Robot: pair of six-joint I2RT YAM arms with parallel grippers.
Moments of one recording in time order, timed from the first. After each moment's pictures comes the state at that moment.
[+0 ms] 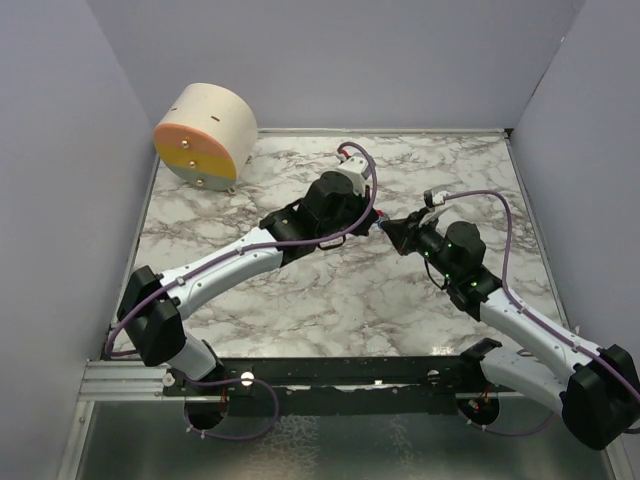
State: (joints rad) left arm -0.90 1.51 1.30 -0.18 -0.05 -0.45; right arm 0.50 0.97 0.50 0.38 -0.11 0.26
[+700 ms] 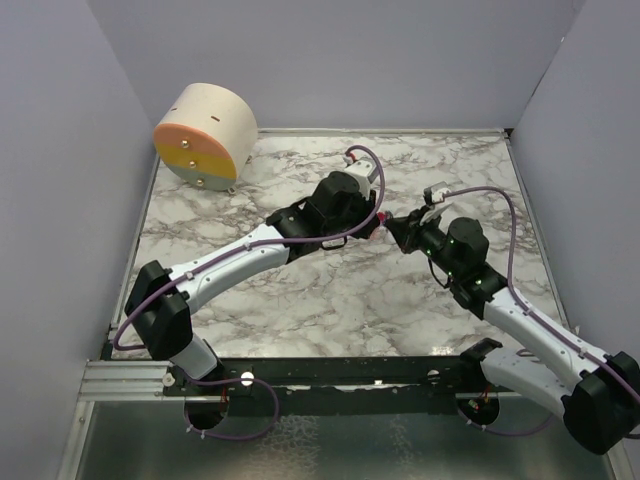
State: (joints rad) left arm -0.89 1.56 1.33 -0.23 -0.01 -0.42; right arm 0.50 0.94 0.53 0.28 -0.10 0.19
